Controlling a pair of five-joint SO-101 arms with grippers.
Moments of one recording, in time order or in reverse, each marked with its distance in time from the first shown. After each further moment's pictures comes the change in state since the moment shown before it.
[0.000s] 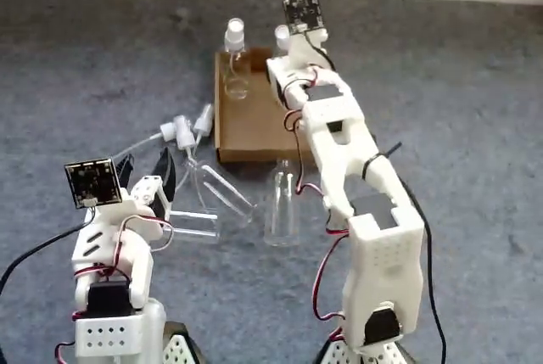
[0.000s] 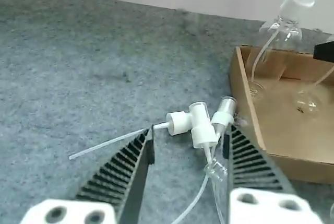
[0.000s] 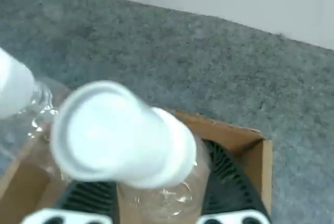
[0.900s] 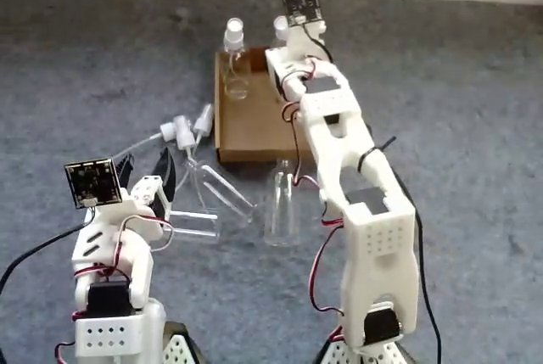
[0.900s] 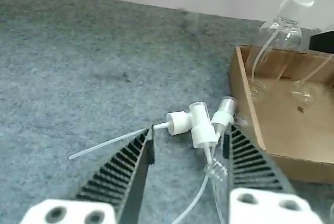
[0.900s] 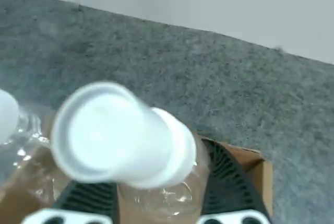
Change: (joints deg) left arm 0.0 0.0 0.0 0.0 0.0; right arm 0.2 7.4 -11.2 4.0 0.0
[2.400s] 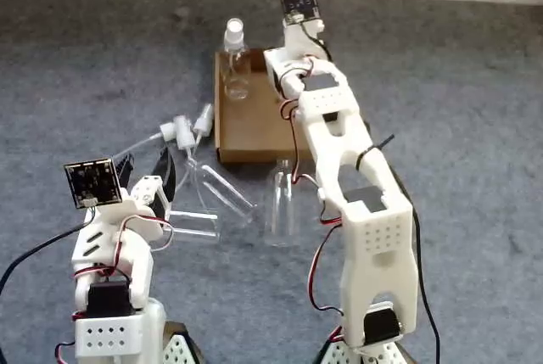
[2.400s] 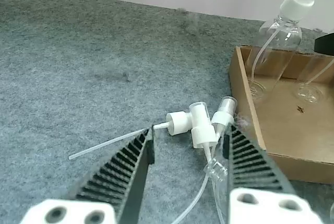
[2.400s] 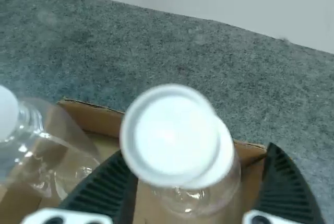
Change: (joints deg) left arm 0.0 0.0 0.0 0.0 0.0; right arm -0.2 1.1 -2.4 3.5 -0.1
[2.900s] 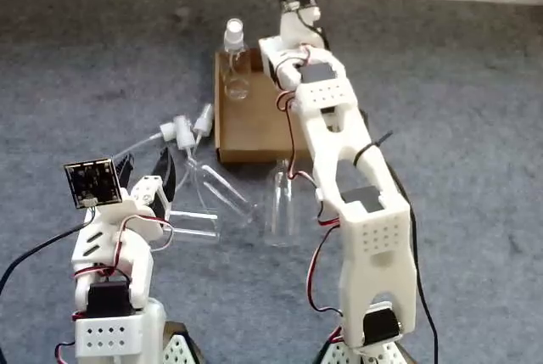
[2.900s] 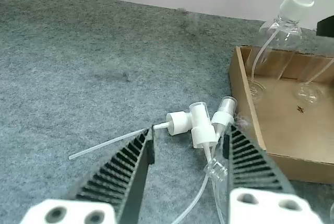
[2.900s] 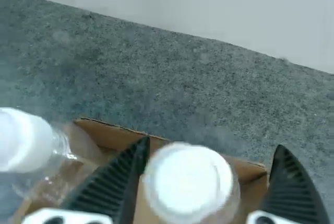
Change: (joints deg) left arm 0.0 0.0 0.0 0.0 0.0; right arm -1.1 0.0 -9.4 7.1 0.0
